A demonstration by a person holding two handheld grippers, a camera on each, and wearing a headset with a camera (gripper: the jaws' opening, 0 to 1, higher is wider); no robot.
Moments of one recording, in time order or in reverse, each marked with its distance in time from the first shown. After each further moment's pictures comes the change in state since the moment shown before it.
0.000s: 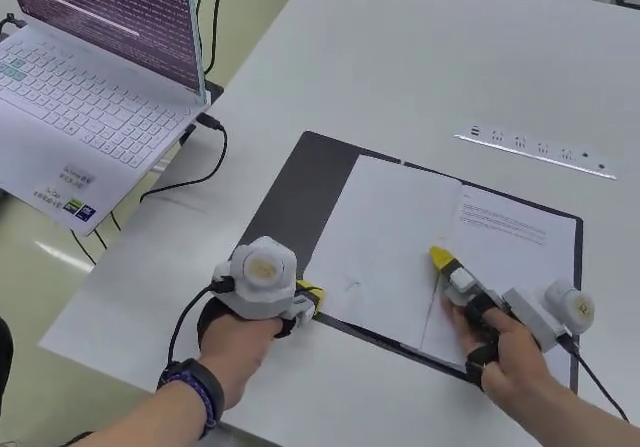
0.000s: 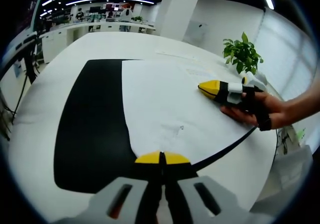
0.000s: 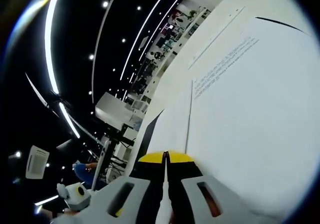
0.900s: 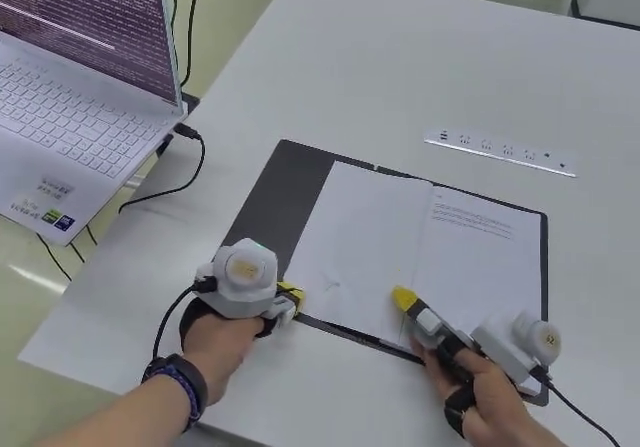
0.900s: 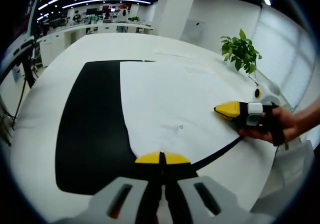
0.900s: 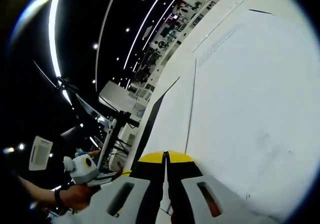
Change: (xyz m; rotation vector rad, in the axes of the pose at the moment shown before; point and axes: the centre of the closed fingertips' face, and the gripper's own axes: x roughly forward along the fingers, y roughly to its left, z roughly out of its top) left arm 0.000 -0.001 0.000 0.034 0.006 -0.003; right arm -0.046 0.013 -0.053 -0.022 0.099 0.028
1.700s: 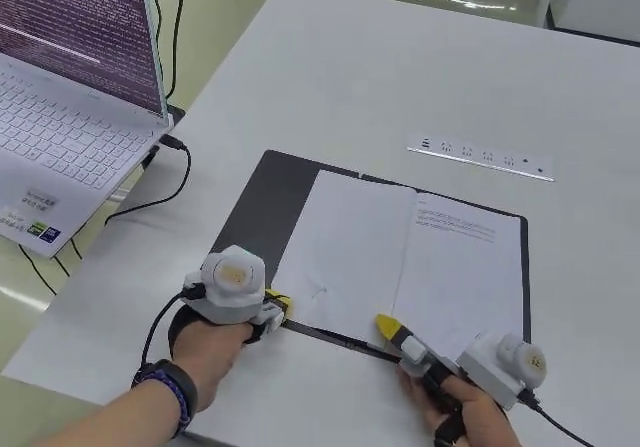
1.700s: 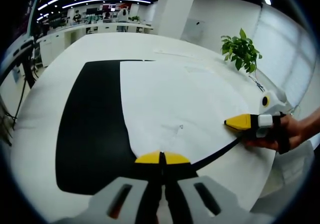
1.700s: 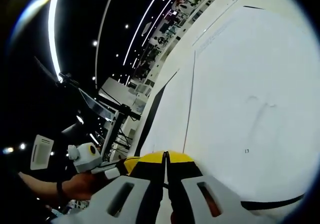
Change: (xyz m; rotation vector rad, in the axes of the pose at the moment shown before) left arm 0.000 0.000 0.000 0.001 0.005 0.004; right arm -0.019 0.005 -0.023 0.010 0.037 -0.004
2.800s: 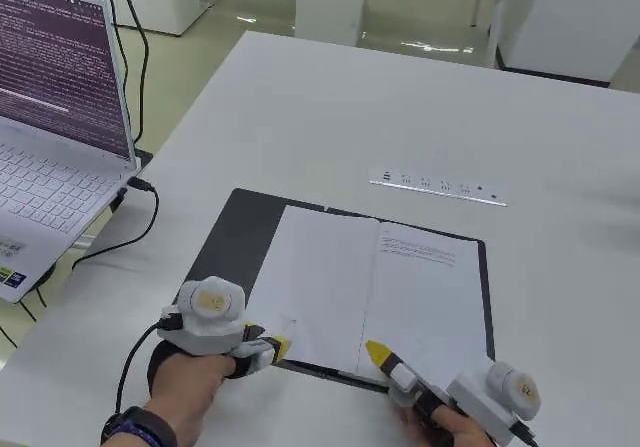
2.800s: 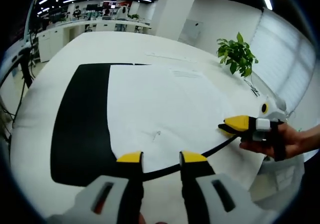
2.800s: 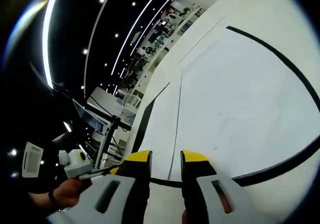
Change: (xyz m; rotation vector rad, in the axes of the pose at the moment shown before) left arm -0.017 -0.037 0.013 -0.037 0.005 -0.037; right arm -0.043 -0.005 0.022 0.010 -0.101 -0.125
